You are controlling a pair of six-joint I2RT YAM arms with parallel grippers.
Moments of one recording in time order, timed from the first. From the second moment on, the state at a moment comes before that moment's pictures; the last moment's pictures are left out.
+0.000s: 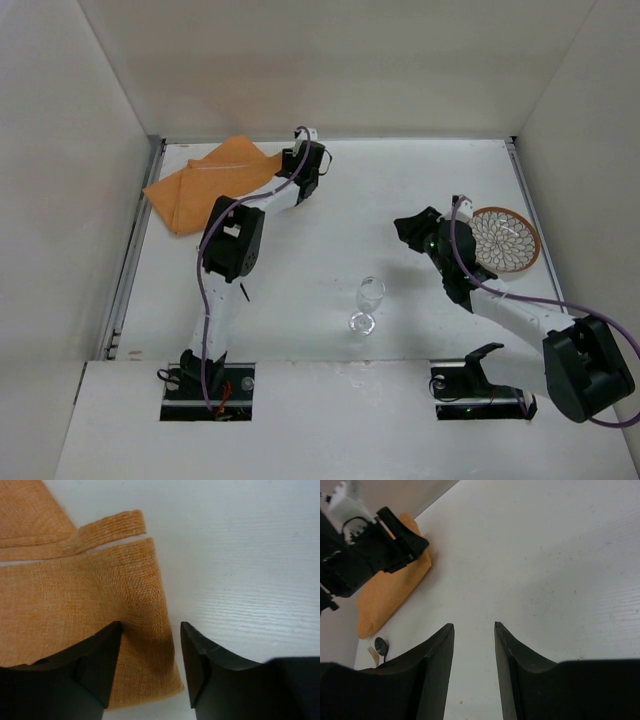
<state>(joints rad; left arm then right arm) -0.47 2.25 1.72 -0.09 -0.51 -0.20 0.41 1.16 0.48 0.43 0.15 0.79</state>
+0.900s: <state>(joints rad) -0.58 2.55 2.12 -0.05 -0.21 -0.08 0.39 1.06 0.47 0.43 0.13 0.78</state>
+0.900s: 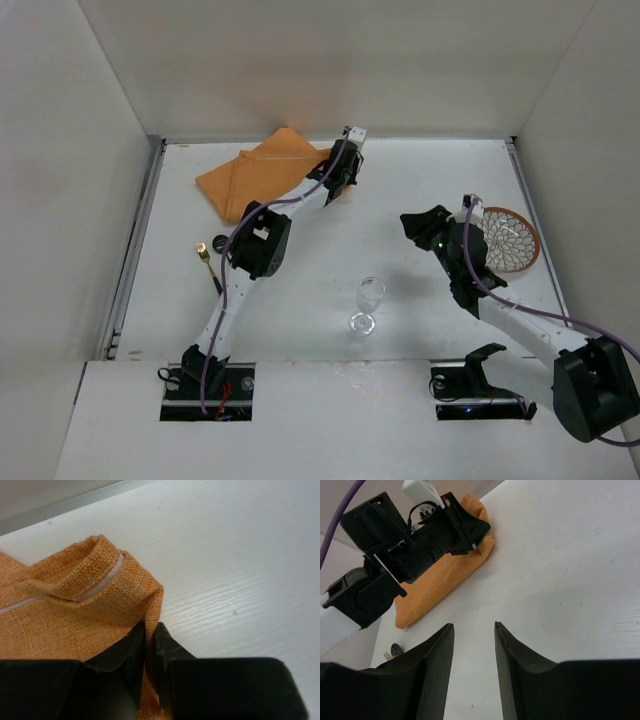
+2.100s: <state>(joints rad) -0.20 1.93 1.17 0.12 -0.41 -0.55 0.41 1.14 0.47 0.44 0.13 0.78</state>
